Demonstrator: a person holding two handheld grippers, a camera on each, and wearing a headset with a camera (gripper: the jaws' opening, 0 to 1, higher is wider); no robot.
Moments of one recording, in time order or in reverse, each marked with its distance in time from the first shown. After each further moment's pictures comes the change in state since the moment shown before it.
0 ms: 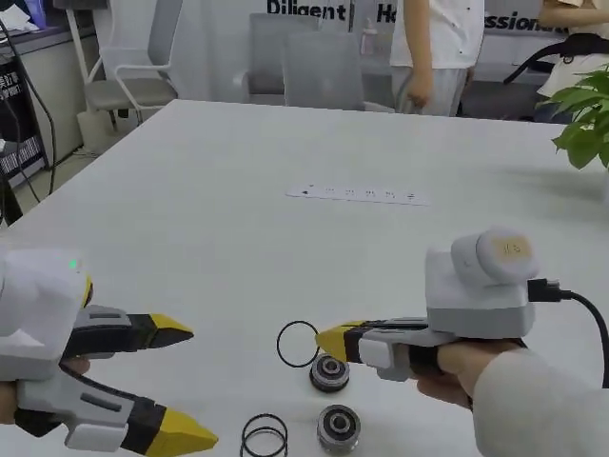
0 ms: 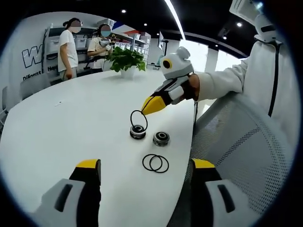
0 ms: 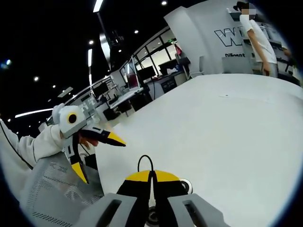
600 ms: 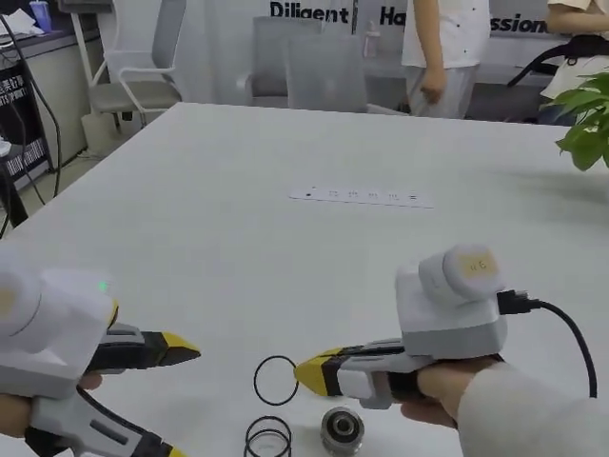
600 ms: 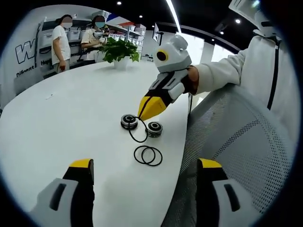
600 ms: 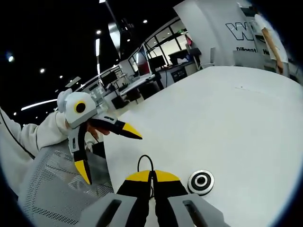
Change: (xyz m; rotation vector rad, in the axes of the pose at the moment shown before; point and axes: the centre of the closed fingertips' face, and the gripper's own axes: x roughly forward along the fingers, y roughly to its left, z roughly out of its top) left arm 0.007 -0.010 -0.015 0.008 0.071 -0.047; right arm 0.020 0.029 -0.030 -0.032 0.116 0.088
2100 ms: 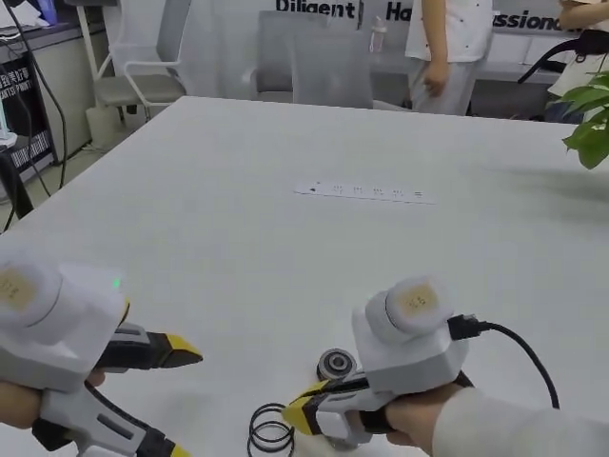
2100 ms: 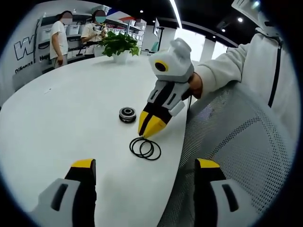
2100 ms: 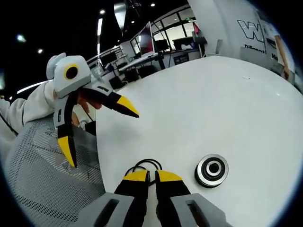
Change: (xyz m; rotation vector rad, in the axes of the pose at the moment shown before) left arm 0.001 -0.003 -0.010 -0.013 0.051 -0.009; right arm 0.023 -0.007 -0.038 -0.086 0.148 -0.058
